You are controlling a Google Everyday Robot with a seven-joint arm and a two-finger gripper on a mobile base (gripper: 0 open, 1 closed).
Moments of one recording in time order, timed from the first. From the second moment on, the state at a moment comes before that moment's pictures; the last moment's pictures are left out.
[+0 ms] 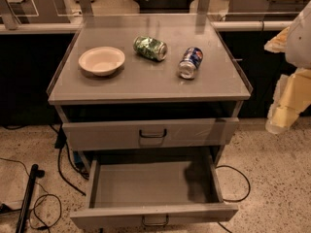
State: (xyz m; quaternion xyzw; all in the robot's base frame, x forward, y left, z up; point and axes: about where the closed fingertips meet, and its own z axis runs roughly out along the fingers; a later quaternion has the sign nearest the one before) arm 0.438 -0.216 0.977 -0.60 0.78 -0.04 0.16
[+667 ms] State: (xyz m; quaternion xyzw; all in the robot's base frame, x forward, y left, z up) arm 0.428 -0.211 0.959 -0.60 0.78 -0.02 0.18
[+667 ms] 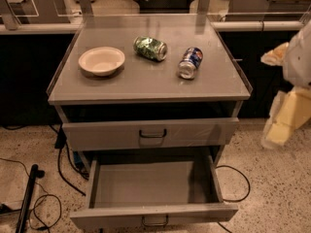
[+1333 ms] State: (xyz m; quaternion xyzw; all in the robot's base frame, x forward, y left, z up) arm 0.386 -0.203 0.855 -0.60 0.76 0.07 0.22
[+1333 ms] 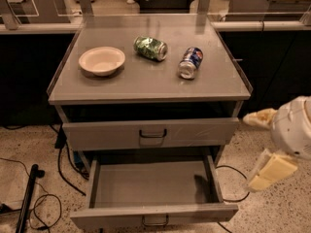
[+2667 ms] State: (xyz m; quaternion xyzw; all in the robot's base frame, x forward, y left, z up) arm 0.349 -0.185 0.741 -0.62 0.75 0.14 0.18
